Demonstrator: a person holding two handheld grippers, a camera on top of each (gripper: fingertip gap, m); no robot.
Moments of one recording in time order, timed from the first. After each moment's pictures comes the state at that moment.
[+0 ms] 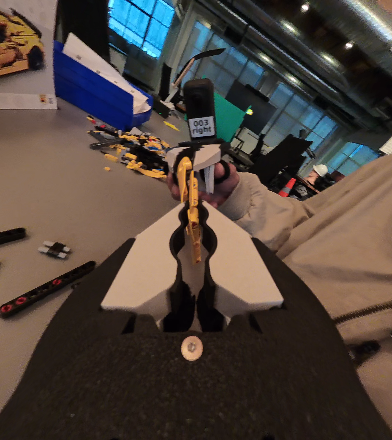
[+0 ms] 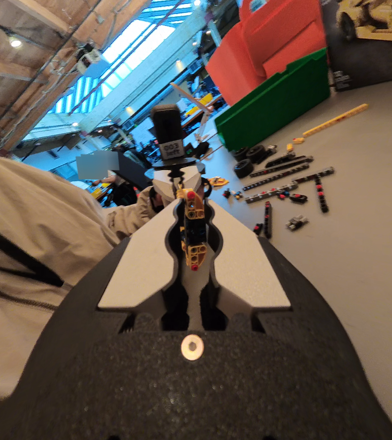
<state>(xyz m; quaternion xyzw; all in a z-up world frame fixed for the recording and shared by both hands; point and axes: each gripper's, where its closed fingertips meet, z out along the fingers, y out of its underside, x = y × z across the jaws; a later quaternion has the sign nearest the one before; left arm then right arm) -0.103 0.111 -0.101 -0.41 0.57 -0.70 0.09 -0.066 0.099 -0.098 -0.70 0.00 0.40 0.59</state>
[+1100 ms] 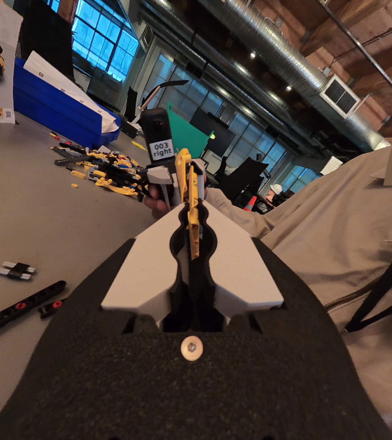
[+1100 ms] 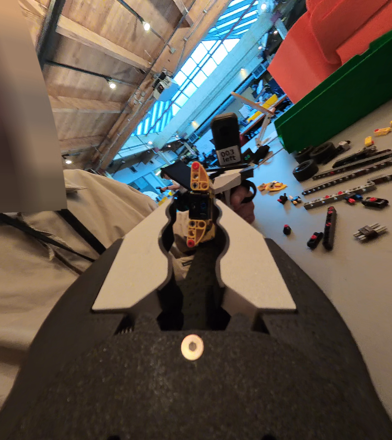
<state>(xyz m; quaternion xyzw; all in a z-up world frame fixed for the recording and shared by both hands) -0.115 0.112 -0.079 -0.37 0.53 -0.76 0.04 -0.079 0.081 -0.074 -0.62 -0.02 0.54 0.57</state>
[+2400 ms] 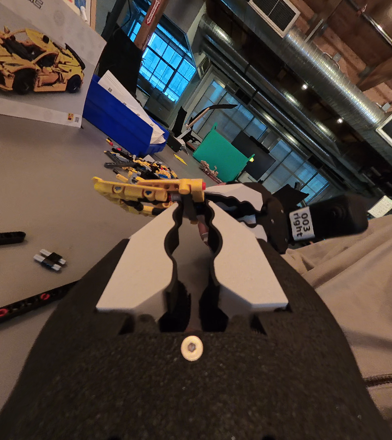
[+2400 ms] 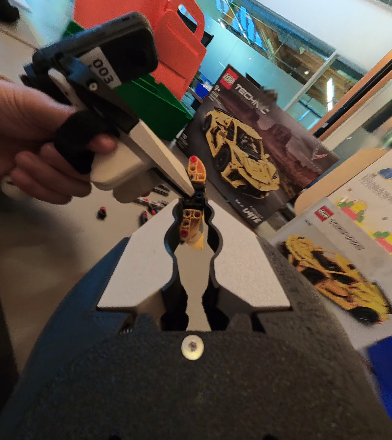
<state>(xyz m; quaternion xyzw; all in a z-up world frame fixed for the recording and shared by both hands) -0.078 0.121 -0.088 -0.47 0.48 -0.74 0.10 -0.080 0.124 -0.091 -0.71 -0.17 -0.26 0.63</state>
